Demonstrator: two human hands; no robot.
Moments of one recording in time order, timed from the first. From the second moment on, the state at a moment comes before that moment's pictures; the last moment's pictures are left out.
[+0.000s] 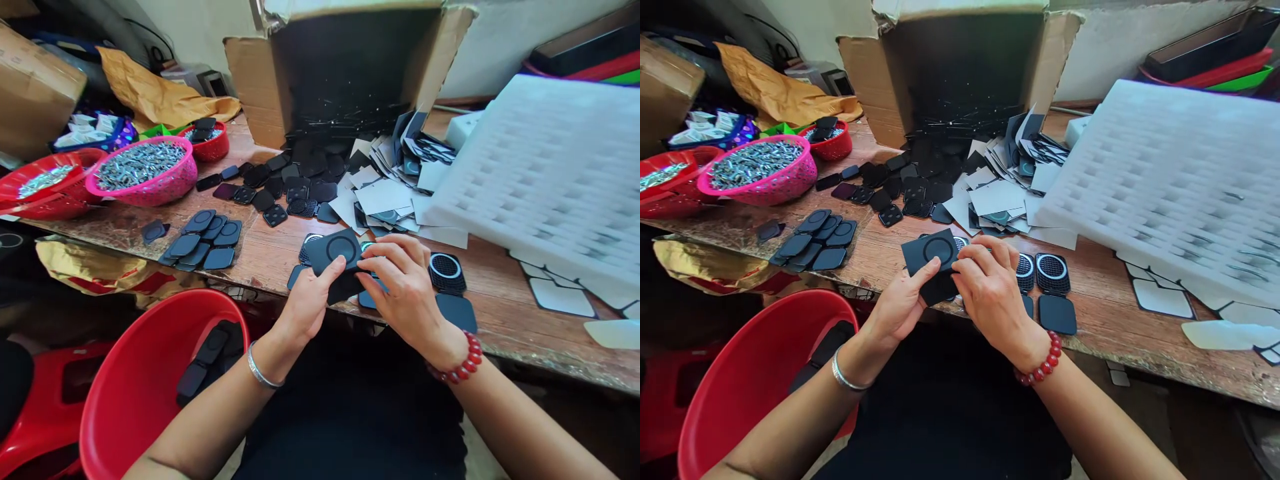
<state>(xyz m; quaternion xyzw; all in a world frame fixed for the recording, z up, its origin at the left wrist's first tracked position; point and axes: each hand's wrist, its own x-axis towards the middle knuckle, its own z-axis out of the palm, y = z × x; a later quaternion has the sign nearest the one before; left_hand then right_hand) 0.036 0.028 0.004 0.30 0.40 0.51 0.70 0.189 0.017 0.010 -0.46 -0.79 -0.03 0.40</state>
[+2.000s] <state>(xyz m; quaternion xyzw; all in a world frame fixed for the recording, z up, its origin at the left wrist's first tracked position) 0.013 0.022 -0.005 0.47 0.42 0.43 0.65 0.173 0.001 0.007 -0.52 -0.72 0.18 0.44</state>
